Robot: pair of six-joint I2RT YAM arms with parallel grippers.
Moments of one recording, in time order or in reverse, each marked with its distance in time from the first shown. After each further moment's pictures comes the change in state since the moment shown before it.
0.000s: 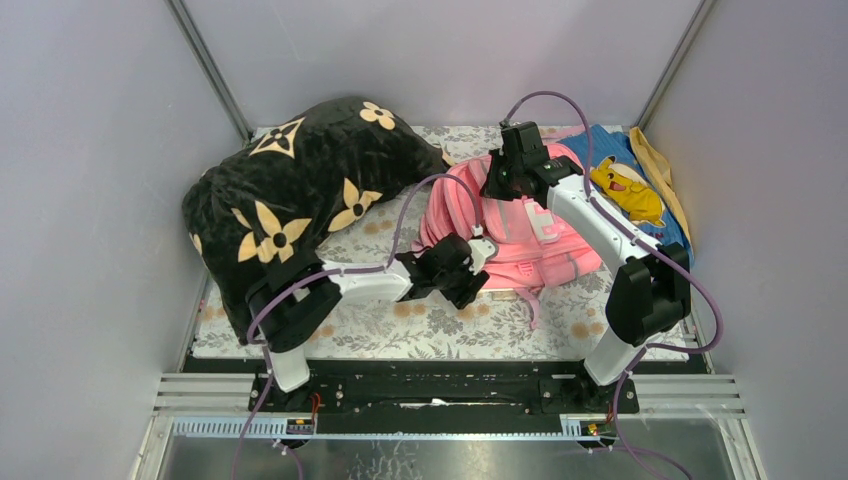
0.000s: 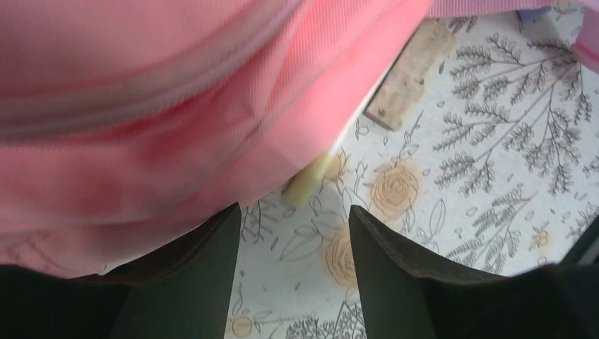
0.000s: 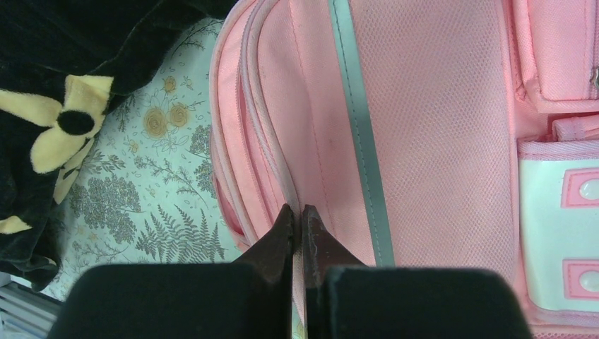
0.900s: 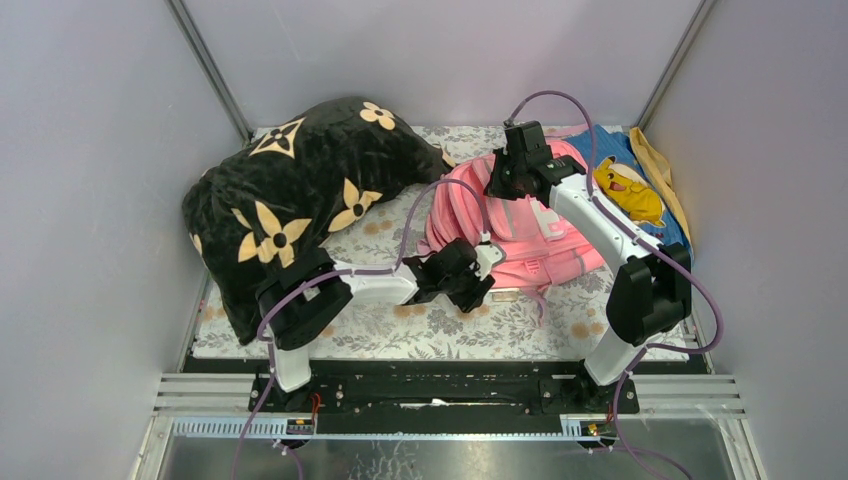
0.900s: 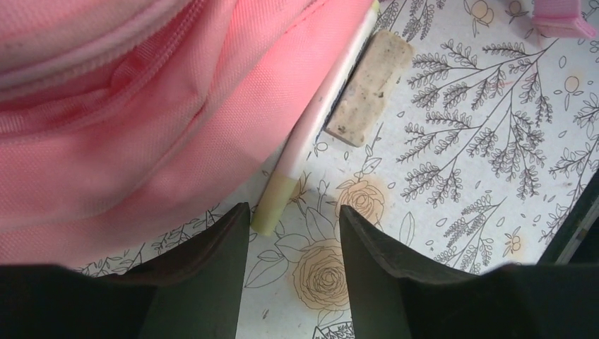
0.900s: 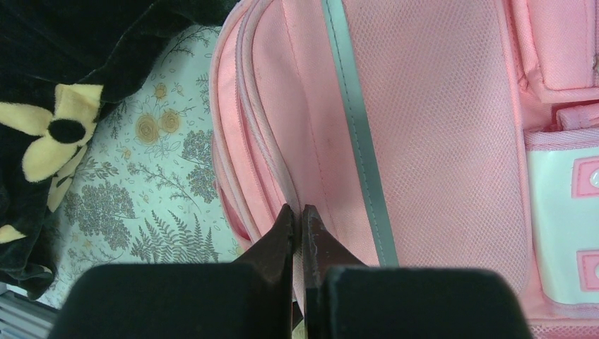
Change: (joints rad) left arm -0.024 0.078 0.035 0.061 0.061 0.001; right arm -0.014 0.000 0.000 -0.004 0.008 -0.003
